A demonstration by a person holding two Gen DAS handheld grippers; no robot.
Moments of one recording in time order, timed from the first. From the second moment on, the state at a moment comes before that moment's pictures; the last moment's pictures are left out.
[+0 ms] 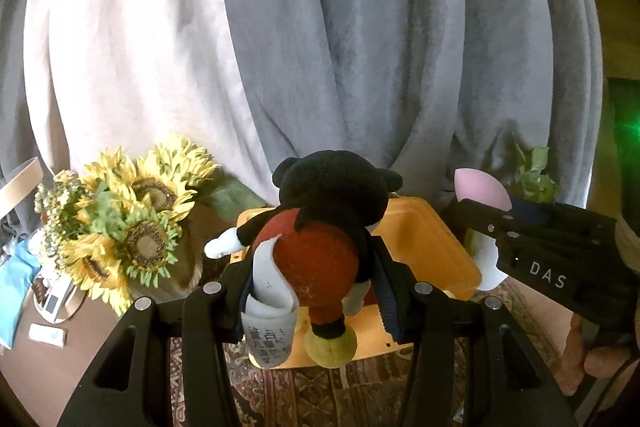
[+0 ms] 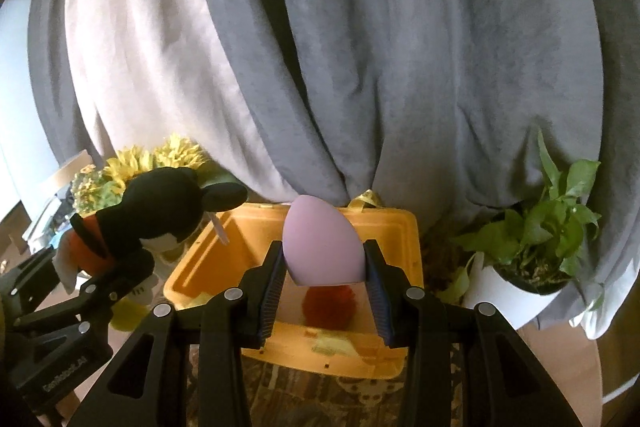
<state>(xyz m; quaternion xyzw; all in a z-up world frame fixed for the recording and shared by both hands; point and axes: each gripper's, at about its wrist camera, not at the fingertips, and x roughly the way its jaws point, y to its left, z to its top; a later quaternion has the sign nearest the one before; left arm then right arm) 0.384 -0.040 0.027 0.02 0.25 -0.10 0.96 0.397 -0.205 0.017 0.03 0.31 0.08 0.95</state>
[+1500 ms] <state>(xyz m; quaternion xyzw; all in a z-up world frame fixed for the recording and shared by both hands) 0.495 -0.059 -0.060 0.05 0.39 -0.11 0.91 0.494 -0.217 -0.073 0.01 0.43 0.05 0.90</state>
